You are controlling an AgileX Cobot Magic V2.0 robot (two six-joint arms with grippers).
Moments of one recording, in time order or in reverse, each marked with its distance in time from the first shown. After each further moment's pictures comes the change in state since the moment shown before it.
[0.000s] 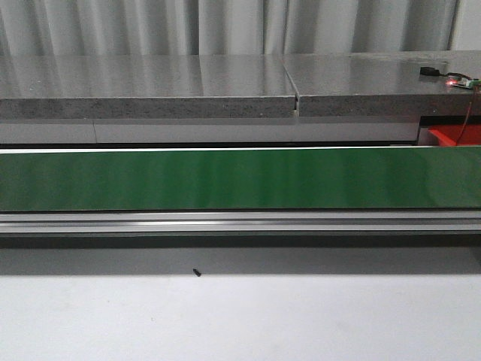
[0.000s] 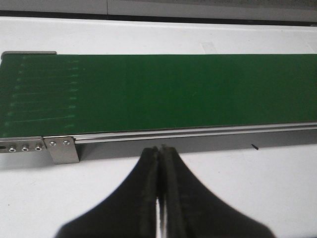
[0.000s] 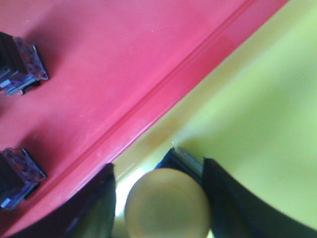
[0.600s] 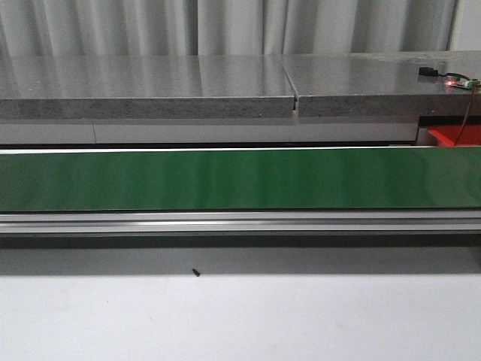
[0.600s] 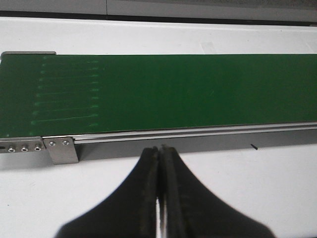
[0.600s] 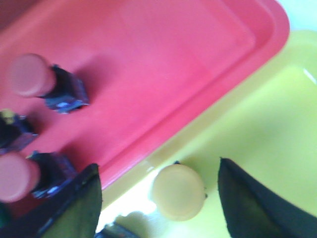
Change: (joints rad) left arm 0.000 0.000 0.000 0.000 0.000 0.000; right arm 0.035 -0.180 0.000 -0.082 0.015 -0.008
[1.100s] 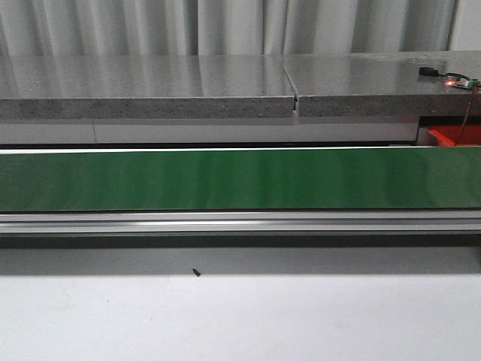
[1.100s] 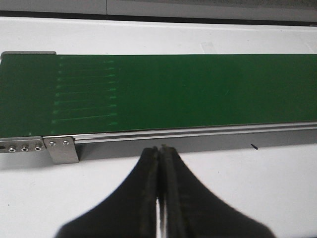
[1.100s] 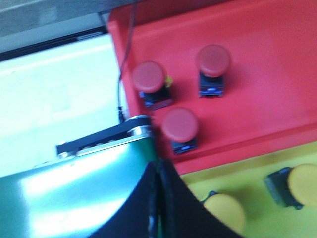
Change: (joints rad) left arm 0.000 0.000 0.000 0.000 0.000 0.000; right arm 0.302 -0.181 0.019 -0.019 0.063 -0.075
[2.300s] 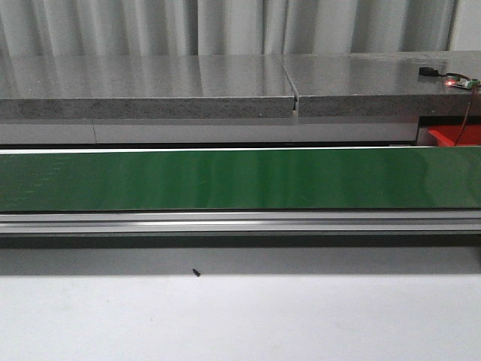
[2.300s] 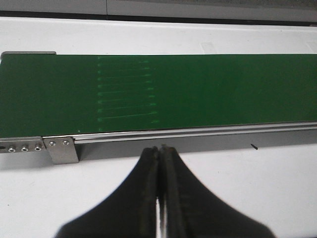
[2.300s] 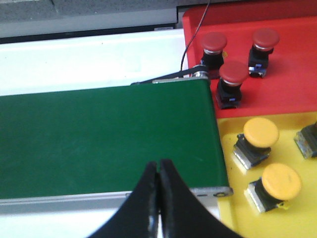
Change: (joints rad) left arm 0.000 0.000 0.000 0.000 0.000 0.000; right arm 0.167 -0.634 0.500 0.015 -0.089 -0.037
